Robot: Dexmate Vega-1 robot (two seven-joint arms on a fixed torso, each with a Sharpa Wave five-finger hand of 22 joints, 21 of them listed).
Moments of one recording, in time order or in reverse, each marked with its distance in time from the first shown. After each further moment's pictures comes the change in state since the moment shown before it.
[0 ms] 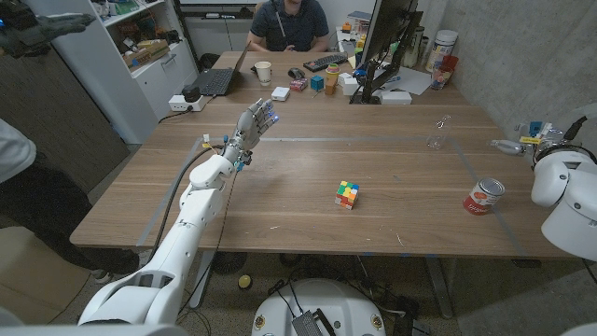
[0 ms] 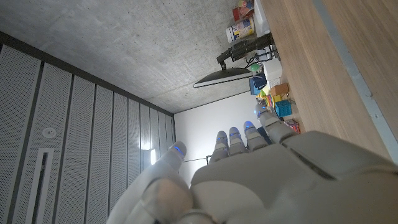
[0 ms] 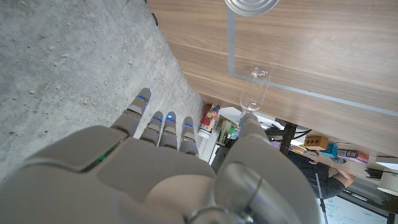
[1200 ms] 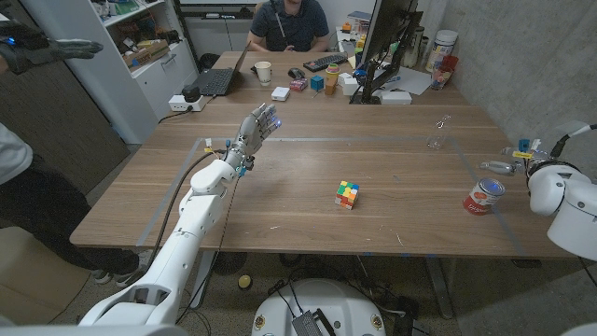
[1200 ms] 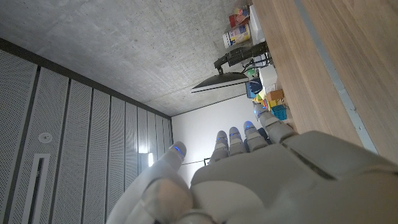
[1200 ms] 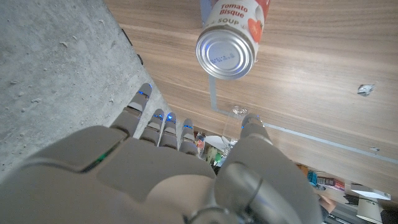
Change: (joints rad) left arm 0.067 0.013 0.014 -0.097 0.005 0.041 0.032; left_hand 0.000 0.000 -0.006 0.000 0.000 0.004 0.004 0.000 0.000 0.000 0.000 0.000 0.000 0.000 0.000 0.000 0.000 0.000 0.000 0.000 0.000; right arm -0.065 -0.075 0.023 0.055 0.192 0.079 -0.011; right_hand 0.002 -0.012 -0.029 -0.004 0.000 -0.027 -0.009 -0.006 0.005 -0.011 -0.003 0.000 0.000 0.028 -0.004 0.015 0.000 0.066 0.016 0.005 0.005
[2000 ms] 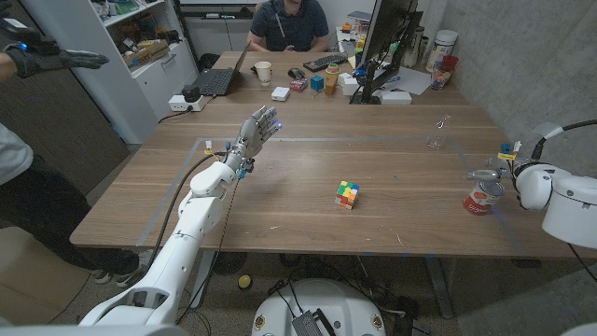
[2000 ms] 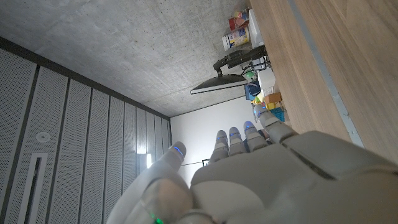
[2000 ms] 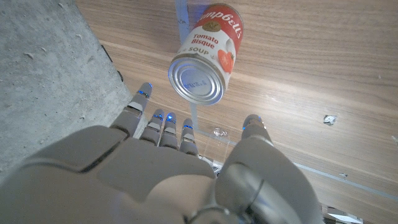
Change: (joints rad) left arm 0.009 0.004 0.001 -0.007 -0.010 0.008 -0.005; left_hand 0.000 0.000 -0.003 0.003 0.000 0.007 -0.004 0.000 0.000 0.000 0.000 0.000 0.000 -0.004 0.004 0.000 0.000 0.000 0.000 0.000 0.000; right arm 0.144 -0.127 -0.156 0.035 0.147 0.044 0.033; right_hand -0.023 -0.014 -0.015 0.007 0.000 -0.001 0.002 0.002 0.000 0.000 0.000 0.000 0.000 0.000 0.000 0.000 0.005 0.004 -0.004 0.000 0.000
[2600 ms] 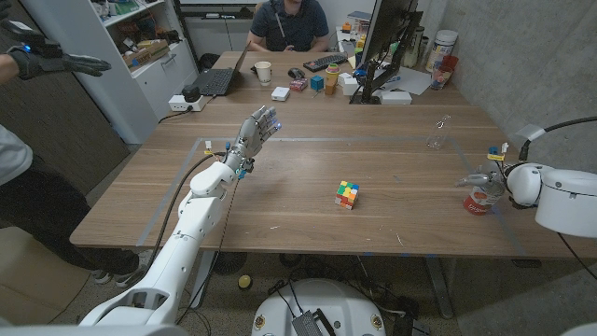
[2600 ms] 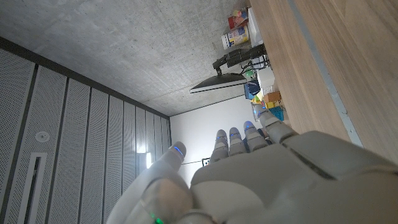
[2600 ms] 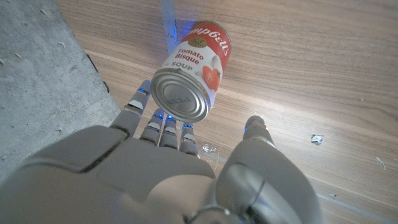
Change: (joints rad) left arm 0.006 0.000 -0.001 -0.007 0.002 0.002 0.009; left_hand 0.000 0.000 -0.003 -0.003 0.000 0.003 0.004 0.004 0.000 -0.004 0.004 0.000 0.000 0.000 0.000 0.000 0.000 0.000 0.000 0.000 0.000; right arm 0.302 -0.057 -0.318 0.016 0.033 0.027 0.062; right_hand -0.005 -0.005 -0.012 0.004 0.012 -0.004 0.004 0.004 0.000 0.011 0.004 0.000 0.000 0.030 0.007 0.000 -0.001 0.087 0.022 0.012 0.000
